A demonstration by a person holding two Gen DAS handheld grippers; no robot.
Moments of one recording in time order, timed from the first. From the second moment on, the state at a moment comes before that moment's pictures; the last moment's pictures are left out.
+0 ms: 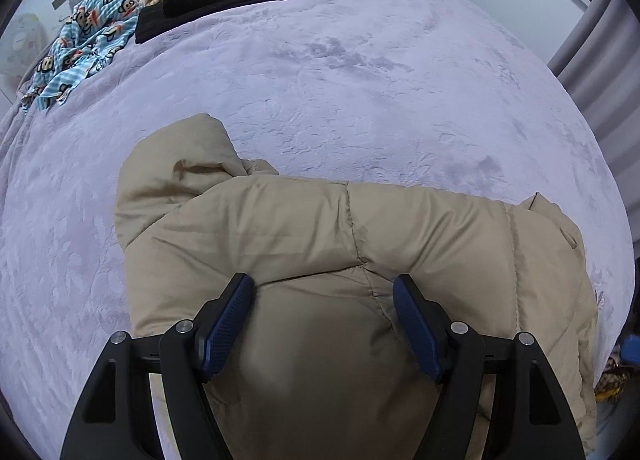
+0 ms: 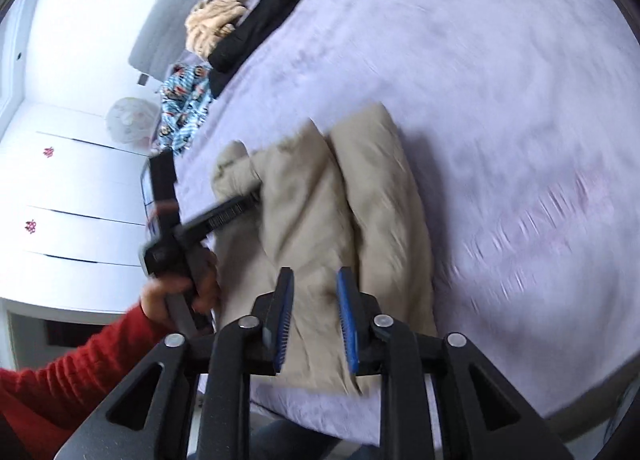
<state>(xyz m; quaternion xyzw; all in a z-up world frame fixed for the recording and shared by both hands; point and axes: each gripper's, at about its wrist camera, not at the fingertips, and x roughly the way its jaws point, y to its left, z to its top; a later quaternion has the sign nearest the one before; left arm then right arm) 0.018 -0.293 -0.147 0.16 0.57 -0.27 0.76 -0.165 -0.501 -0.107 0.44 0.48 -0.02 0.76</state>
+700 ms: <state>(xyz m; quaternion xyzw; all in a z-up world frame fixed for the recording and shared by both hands) -0.037 -0.185 -0.122 0.07 0.62 -0.17 0.76 -0.065 -0.485 -0.201 0.39 0.58 -0.05 0.71</state>
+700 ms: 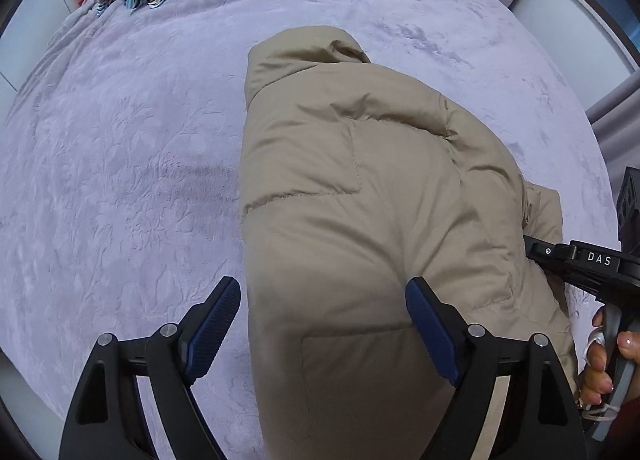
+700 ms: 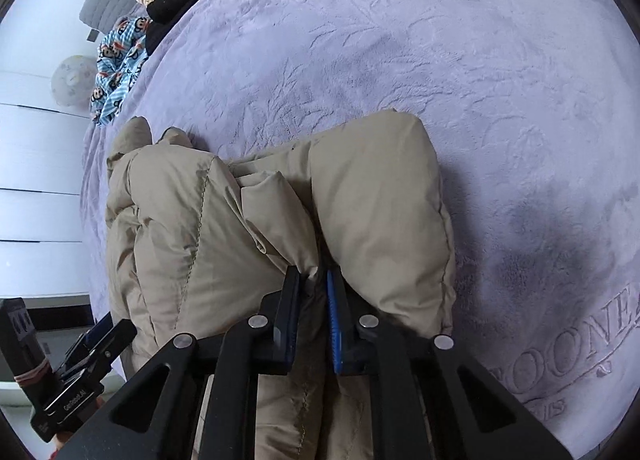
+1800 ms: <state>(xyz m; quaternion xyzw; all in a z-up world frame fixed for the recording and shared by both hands) -0.054 -0.172 -0.100 0.08 0.62 -0.17 0.76 -0.102 -0.489 -0.141 0.37 0.56 -0.04 0.74</state>
